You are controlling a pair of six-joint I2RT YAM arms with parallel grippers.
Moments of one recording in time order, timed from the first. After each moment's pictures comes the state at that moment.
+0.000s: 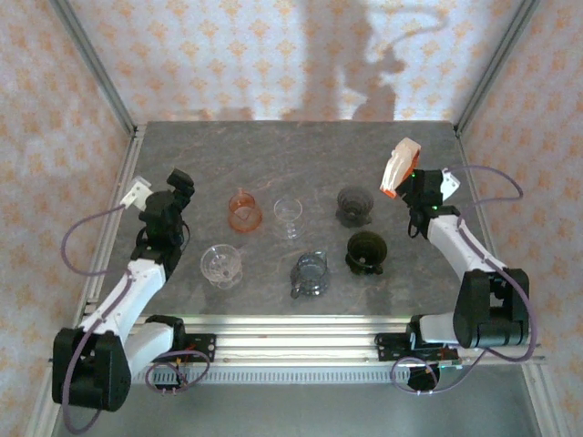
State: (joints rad) left arm -0.06 0.99 0.50 0.23 -0.43 -0.86; right arm 0.04 1.35 0.84 -0.29 0.28 0.73
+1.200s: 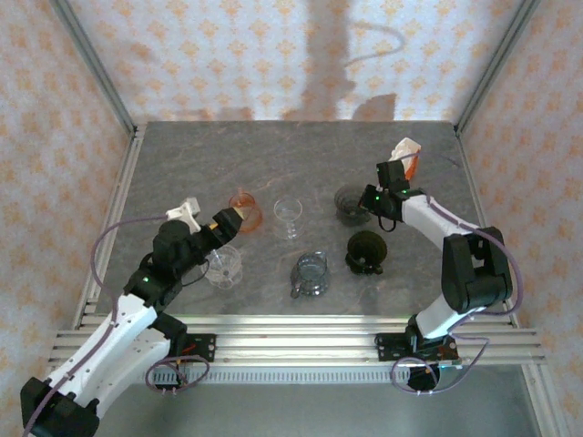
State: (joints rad) left arm -0.39 0.66 0.48 -0.16 0.08 -0.96; right arm 0.21 1.58 0.99 -0.37 -0.07 0.56
